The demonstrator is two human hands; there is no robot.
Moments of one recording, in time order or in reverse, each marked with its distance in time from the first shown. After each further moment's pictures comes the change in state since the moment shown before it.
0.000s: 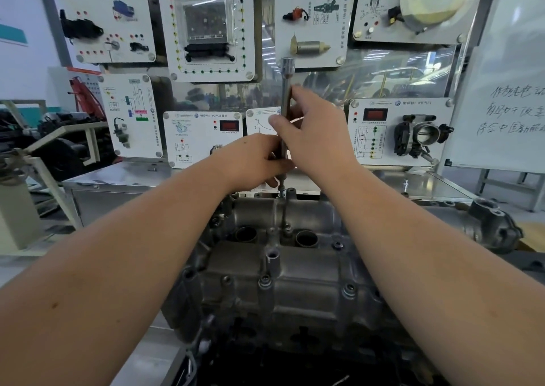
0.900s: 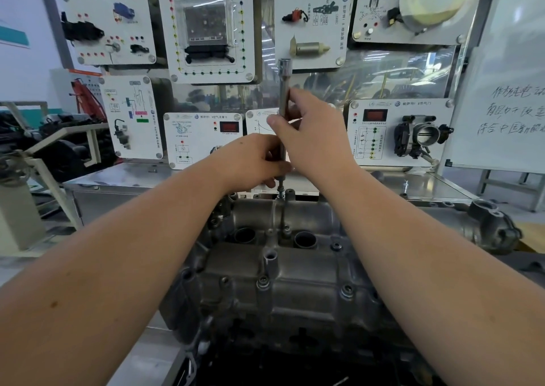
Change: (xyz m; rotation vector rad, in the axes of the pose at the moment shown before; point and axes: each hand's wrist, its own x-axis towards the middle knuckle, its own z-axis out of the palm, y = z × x) left_hand -0.002 0.001 -0.001 -0.028 0.020 -0.024; right_hand -0.002 -0.001 0.000 0.031 -0.005 0.009
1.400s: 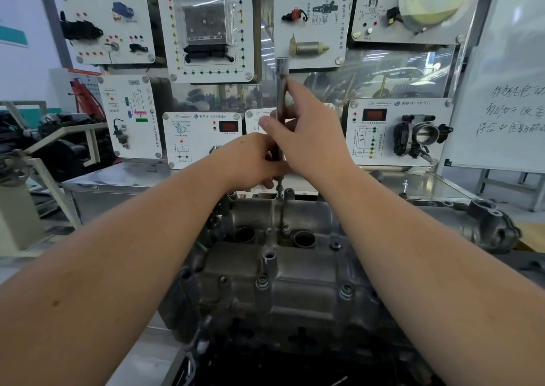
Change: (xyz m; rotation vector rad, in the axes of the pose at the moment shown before) left_hand 0.000 0.002 0.000 0.020 -0.008 -0.008; right_hand -0.002 -0.002 -0.001 0.035 -0.052 0.006
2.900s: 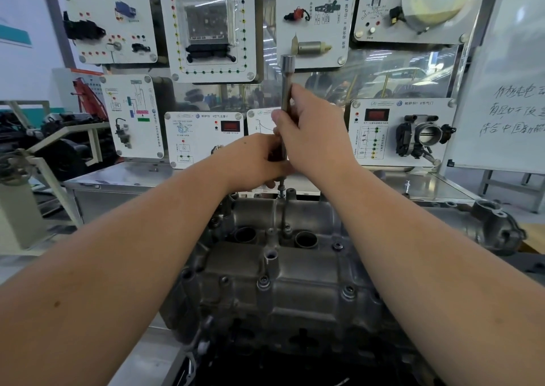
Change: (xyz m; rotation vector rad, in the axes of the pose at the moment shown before) left_hand 0.000 0.000 0.001 0.002 -0.019 0.029; right_hand 0.003 -0.001 0.000 -0.079 0.037 -0.013
